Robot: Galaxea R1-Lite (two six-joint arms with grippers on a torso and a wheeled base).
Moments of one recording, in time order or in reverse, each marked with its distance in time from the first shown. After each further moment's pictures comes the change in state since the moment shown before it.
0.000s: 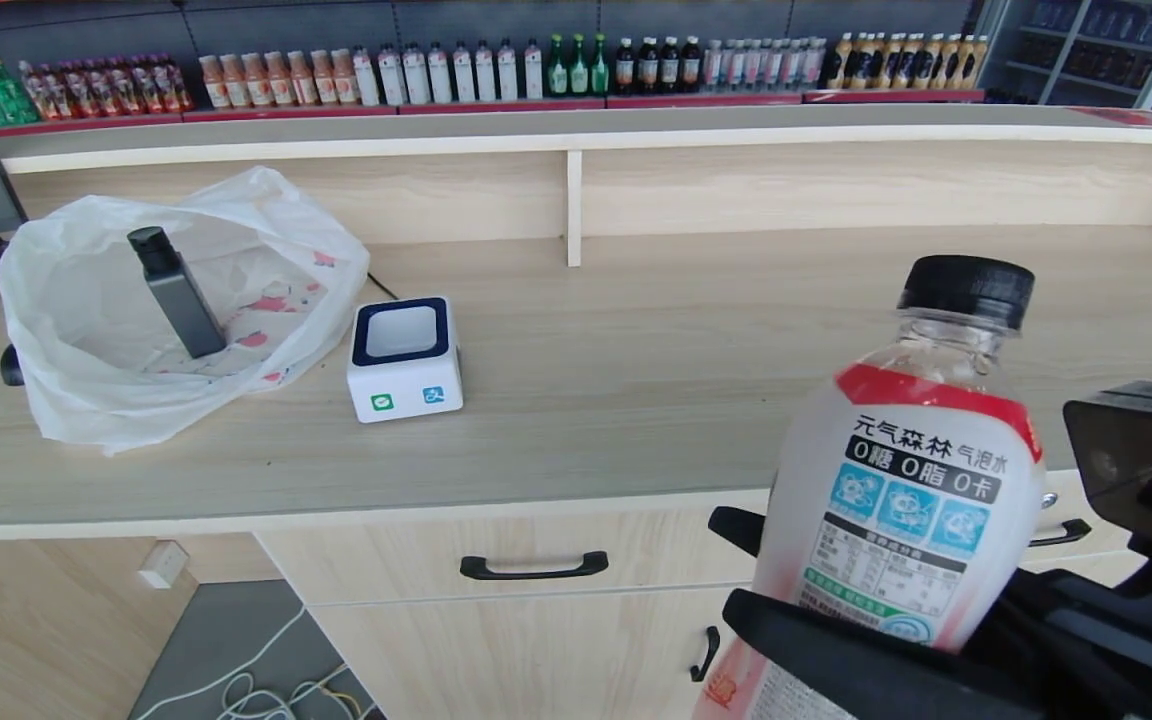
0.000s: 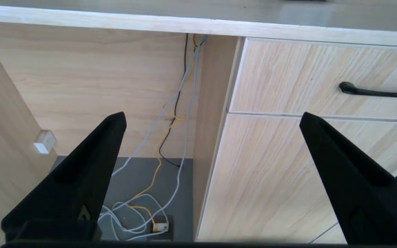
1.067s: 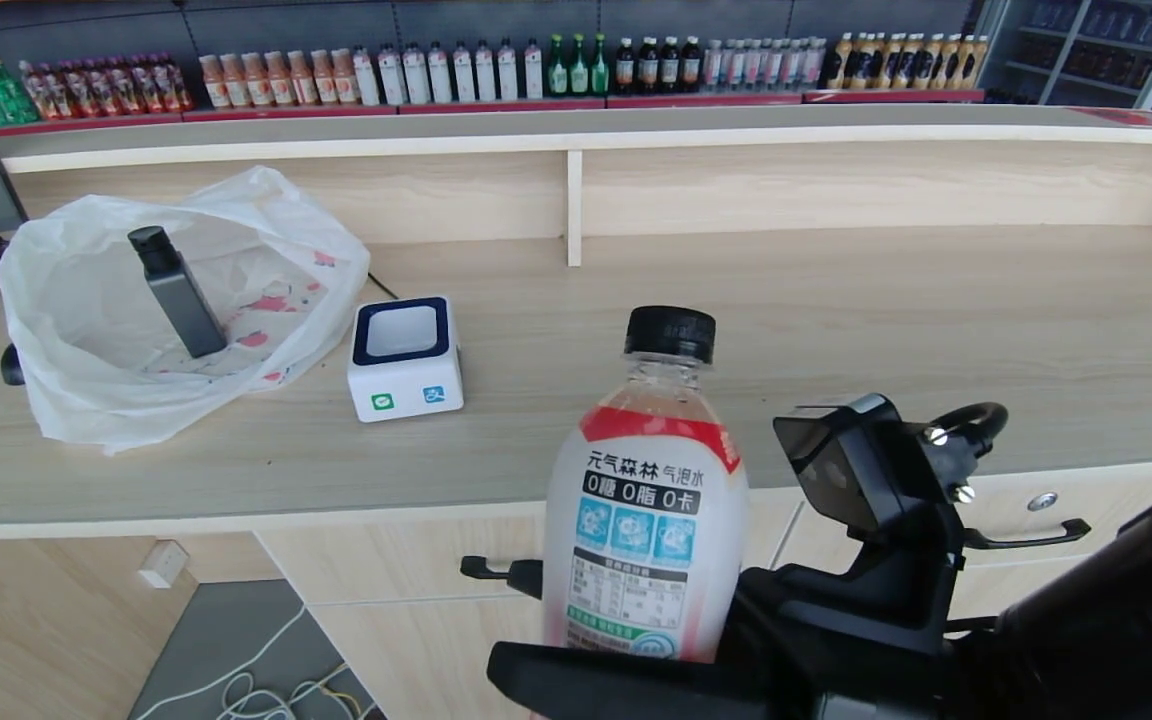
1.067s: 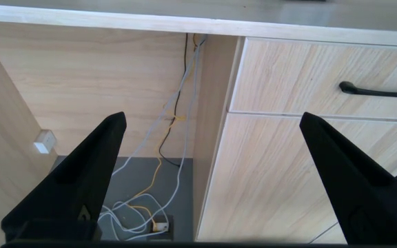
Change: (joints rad) left arm 0.000 0.000 0.000 0.000 0.000 0.000; right arm 0.050 0.277 -0.182 -0.121 0.181 0.206
